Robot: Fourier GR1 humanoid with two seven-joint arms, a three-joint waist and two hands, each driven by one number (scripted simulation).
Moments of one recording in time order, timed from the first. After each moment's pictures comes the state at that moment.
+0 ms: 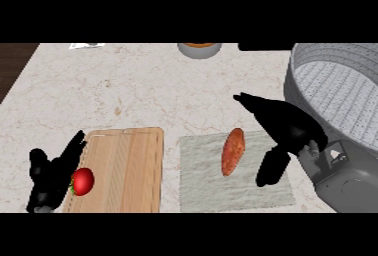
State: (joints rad) left arm 0.06 0.48 -0.25 -1.43 0.37 0.23 0.14; right arm -0.66 -0.63 0.65 -1.73 0.04 0.30 0.90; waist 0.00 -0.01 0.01
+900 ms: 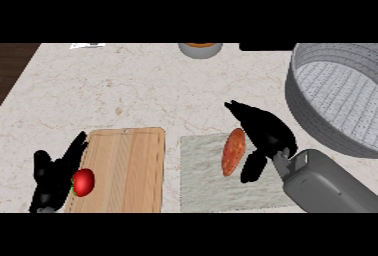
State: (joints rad) left arm 0.07 0.44 -0.23 -1.43 0.32 0.22 0.15; right arm -0.55 -0.47 0.67 -1.57 0.28 0.22 0.76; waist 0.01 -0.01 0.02
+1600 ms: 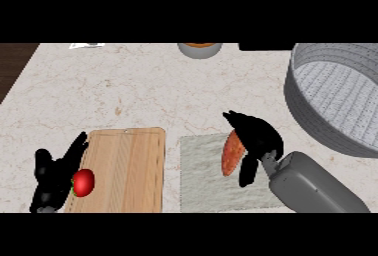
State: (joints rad) left arm 0.08 0.42 -0.20 -1.44 0.29 0.20 0.18; right arm -0.52 -0.39 0.67 -1.45 0.37 0.29 0.74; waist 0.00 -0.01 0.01
